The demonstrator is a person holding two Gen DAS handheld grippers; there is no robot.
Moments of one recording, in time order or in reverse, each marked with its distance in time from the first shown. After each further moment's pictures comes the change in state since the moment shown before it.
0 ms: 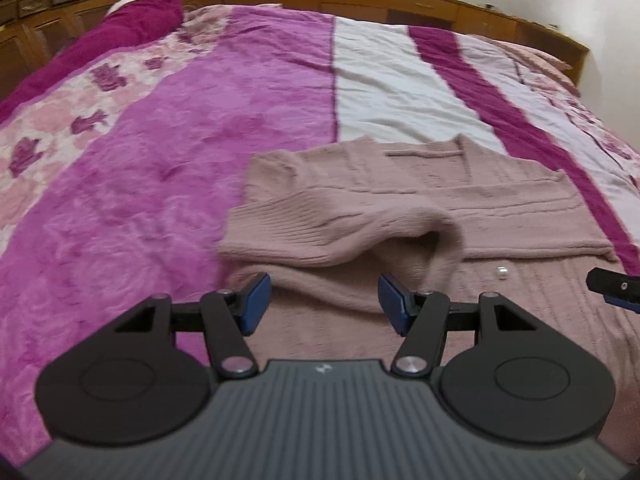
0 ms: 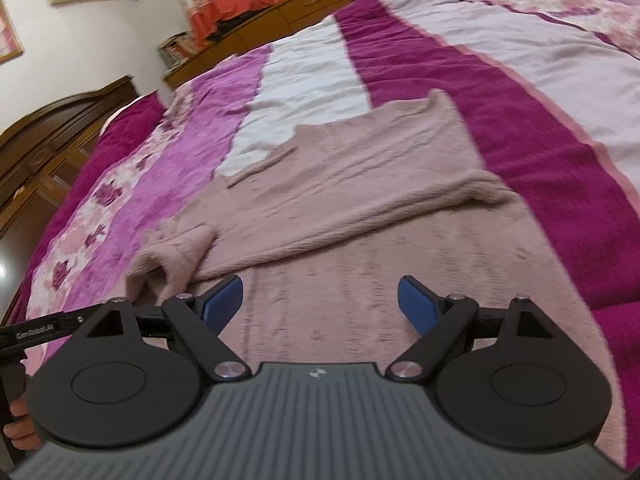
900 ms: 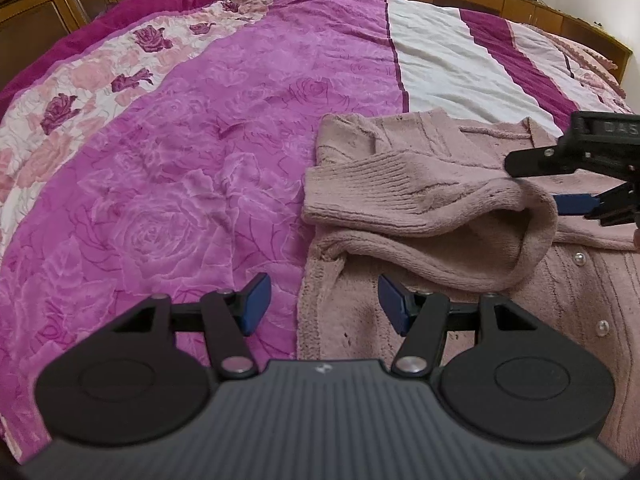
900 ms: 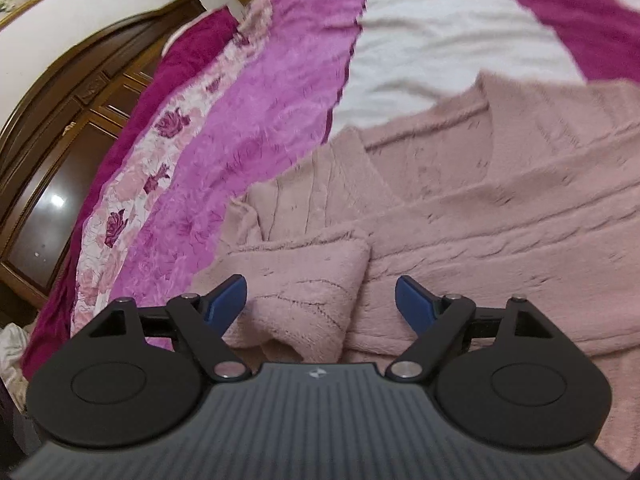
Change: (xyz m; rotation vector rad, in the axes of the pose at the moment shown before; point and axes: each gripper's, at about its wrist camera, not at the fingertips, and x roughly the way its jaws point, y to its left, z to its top) left arm 0.026 0.042 -0.015 -0.059 0.065 0.091; right arm 0.151 0.119 0.065 -0.053 0.300 0.211
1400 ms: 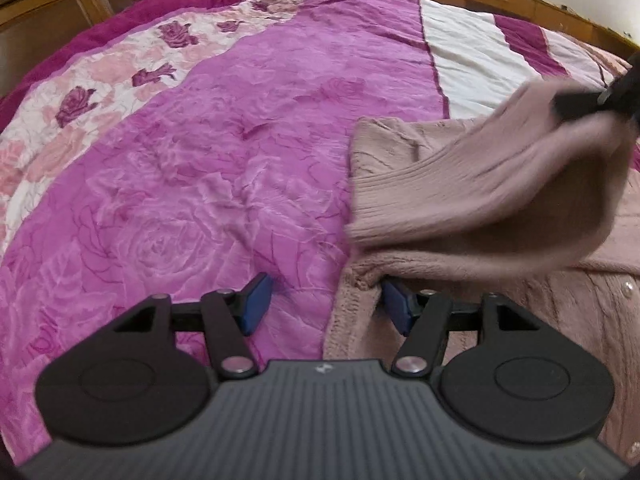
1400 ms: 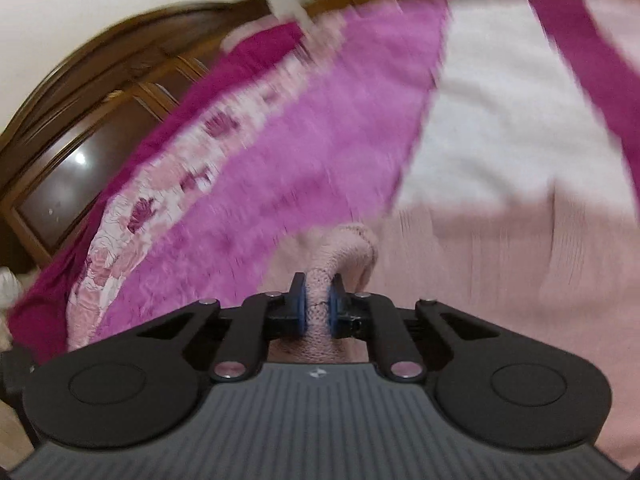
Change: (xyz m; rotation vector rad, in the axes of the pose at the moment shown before) left arm 0.031 0.008 0.007 -0.052 -0.021 0.090; right arm -0.019 0.063 0.024 -0.318 -0.131 0.029
